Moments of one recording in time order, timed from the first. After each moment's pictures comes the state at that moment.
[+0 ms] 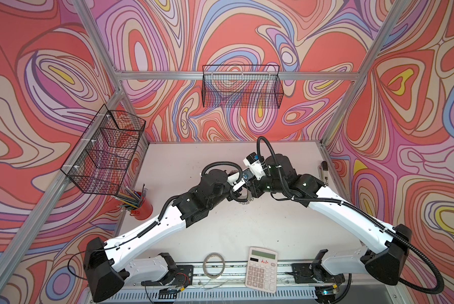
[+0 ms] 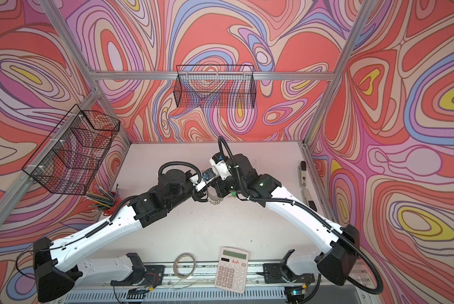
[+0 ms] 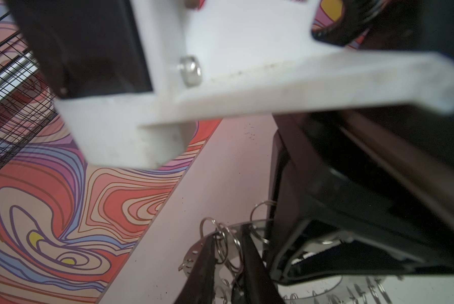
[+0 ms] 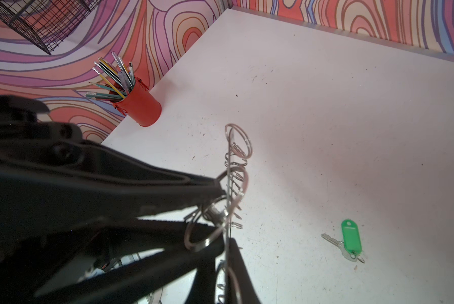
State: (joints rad) left arm -0.88 1.20 1.07 -0.19 -0.19 0.46; right arm 0.73 1.34 1.30 -0.58 -0.25 0.19
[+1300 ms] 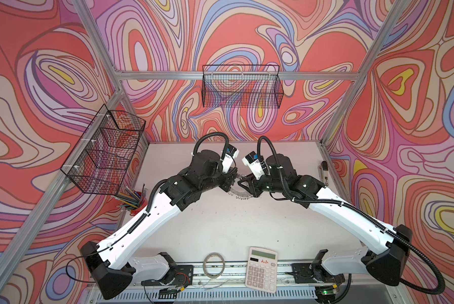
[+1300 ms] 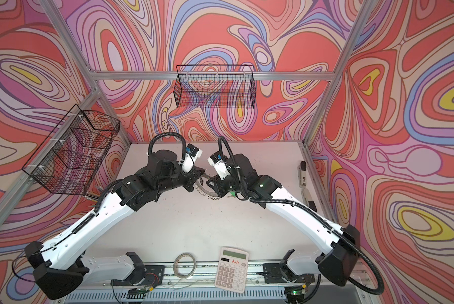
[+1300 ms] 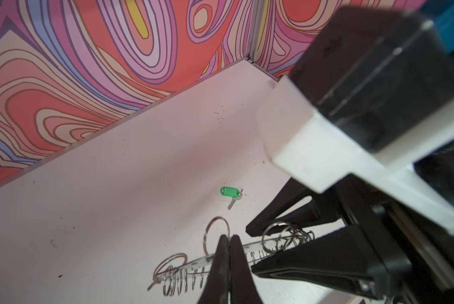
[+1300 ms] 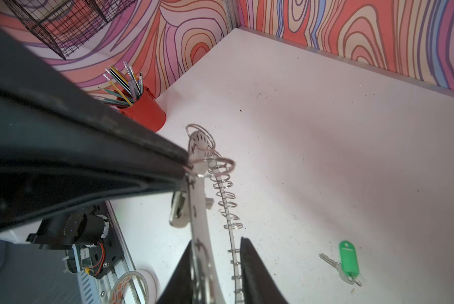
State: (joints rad) left arm -0.74 1.27 1.41 -0.65 0.04 -0.12; right arm 0.74 1.32 1.27 -0.51 -0.24 0.15
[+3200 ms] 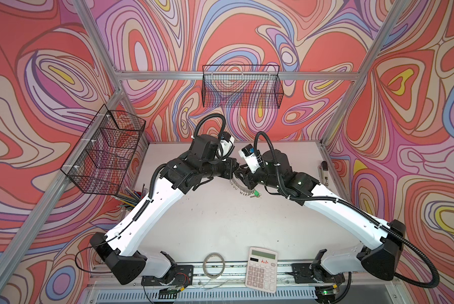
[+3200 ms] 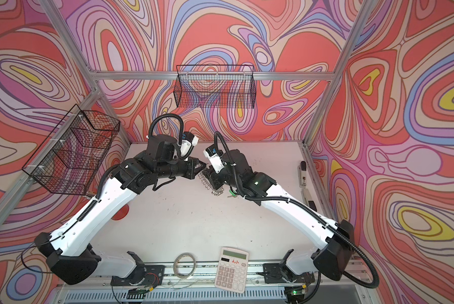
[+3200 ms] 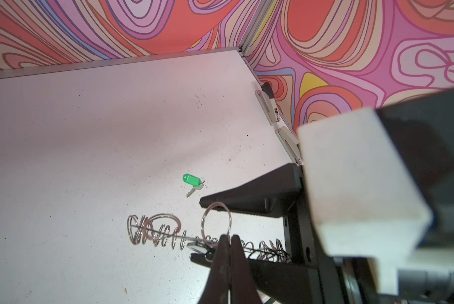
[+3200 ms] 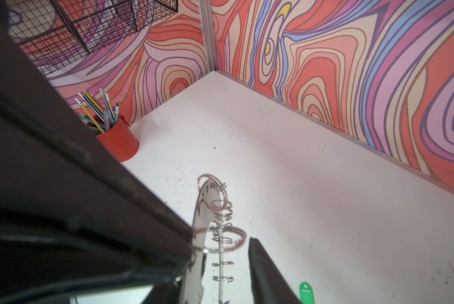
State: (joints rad) left arm -0.67 1.40 1.65 -0.84 0.22 -0.39; right arm 0.77 1.39 1.35 -0.41 -0.08 0.04
